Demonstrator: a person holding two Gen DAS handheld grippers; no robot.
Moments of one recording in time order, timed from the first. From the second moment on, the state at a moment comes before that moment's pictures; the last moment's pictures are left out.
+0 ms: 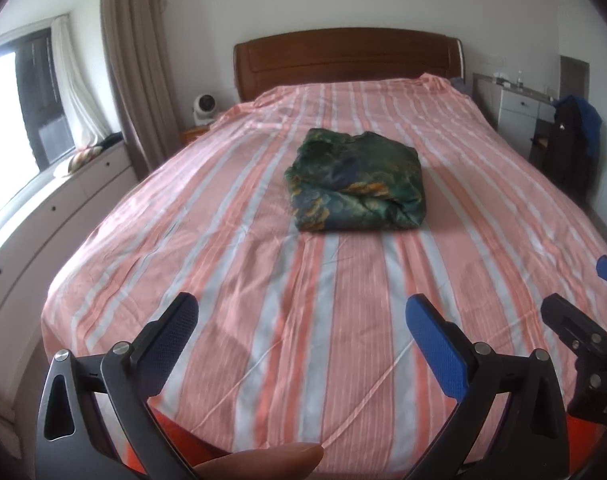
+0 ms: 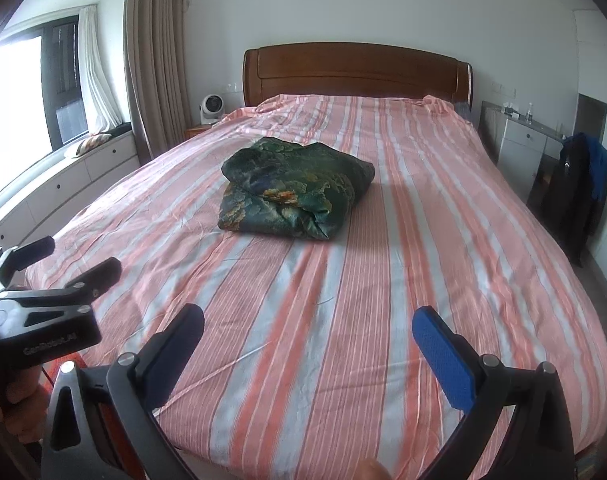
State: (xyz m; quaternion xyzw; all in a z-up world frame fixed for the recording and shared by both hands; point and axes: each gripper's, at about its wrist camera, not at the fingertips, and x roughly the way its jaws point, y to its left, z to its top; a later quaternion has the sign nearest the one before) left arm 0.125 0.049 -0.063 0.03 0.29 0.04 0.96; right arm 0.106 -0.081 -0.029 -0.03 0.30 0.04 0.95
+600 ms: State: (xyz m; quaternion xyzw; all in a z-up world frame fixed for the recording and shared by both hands) left arm 0.126 0.042 -0.058 0.04 0.31 0.05 0.95; right arm 0.091 -0.085 -0.020 -0.01 0.32 0.05 0.95
